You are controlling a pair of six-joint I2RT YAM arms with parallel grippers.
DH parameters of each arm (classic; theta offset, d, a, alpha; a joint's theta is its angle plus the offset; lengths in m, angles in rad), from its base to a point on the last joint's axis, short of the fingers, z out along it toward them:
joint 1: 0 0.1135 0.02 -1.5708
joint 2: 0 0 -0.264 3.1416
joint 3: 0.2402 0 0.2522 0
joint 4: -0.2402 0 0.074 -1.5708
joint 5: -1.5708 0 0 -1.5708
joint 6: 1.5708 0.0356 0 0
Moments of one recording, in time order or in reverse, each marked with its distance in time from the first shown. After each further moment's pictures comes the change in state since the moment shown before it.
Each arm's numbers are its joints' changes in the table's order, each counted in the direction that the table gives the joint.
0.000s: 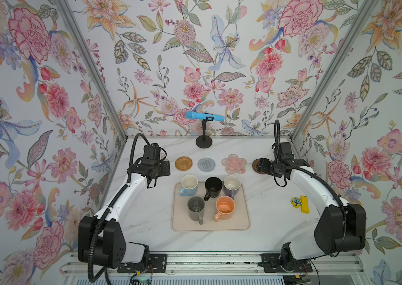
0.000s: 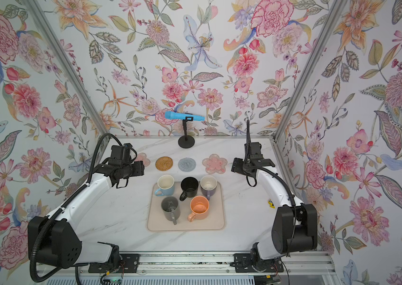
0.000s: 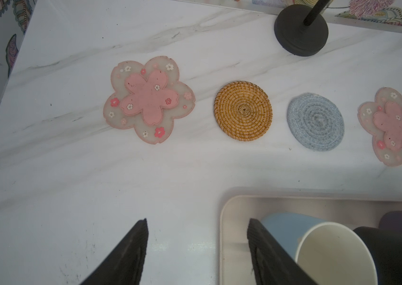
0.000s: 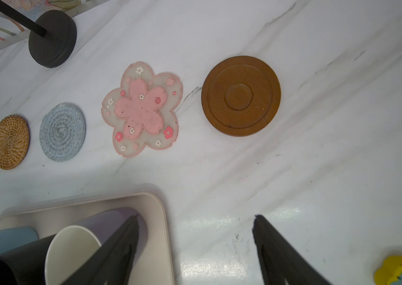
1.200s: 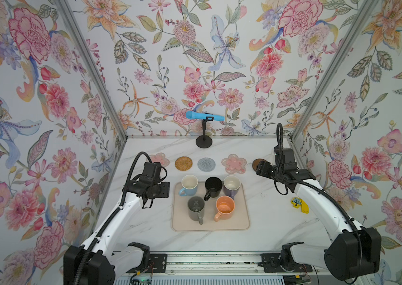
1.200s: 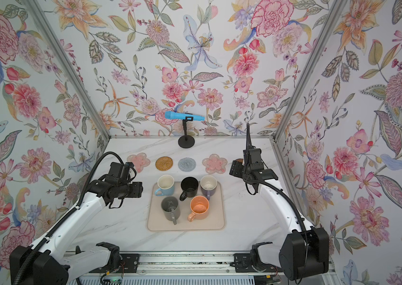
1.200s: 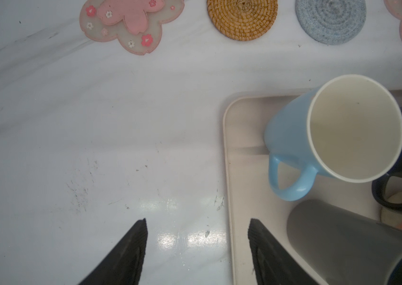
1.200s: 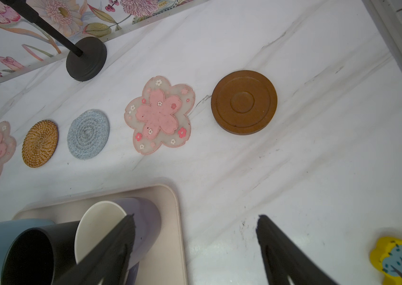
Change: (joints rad) left arm -0.074 -0.240 -0.192 -0.217 -0.018 0.030; right arm 0.080 -0.175 -0.089 0.055 -0.077 0.055
